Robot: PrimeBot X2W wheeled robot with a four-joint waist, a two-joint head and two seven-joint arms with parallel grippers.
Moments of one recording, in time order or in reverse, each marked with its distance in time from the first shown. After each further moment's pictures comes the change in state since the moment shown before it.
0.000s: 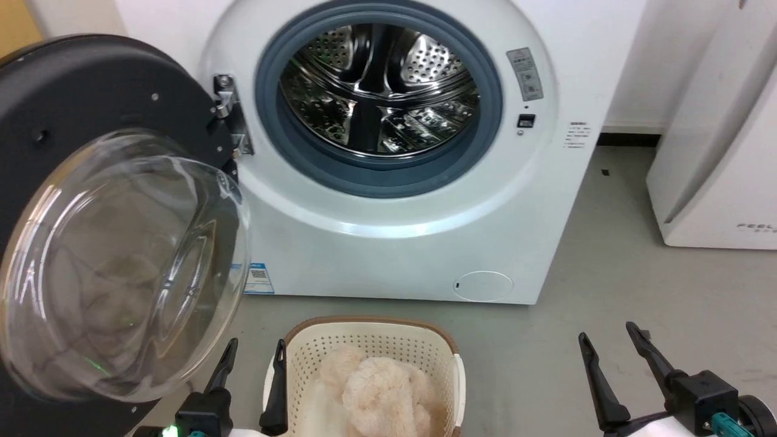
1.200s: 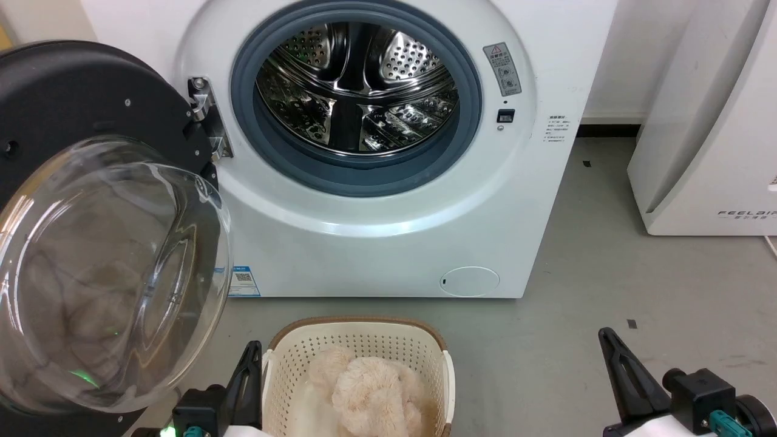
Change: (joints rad) left arm -0.001 -0.012 0.022 0.016 -0.002 -0.009 0.035; right arm -0.003 0.000 0.002 0.002 0.002 0.000 0.013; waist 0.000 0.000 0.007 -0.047
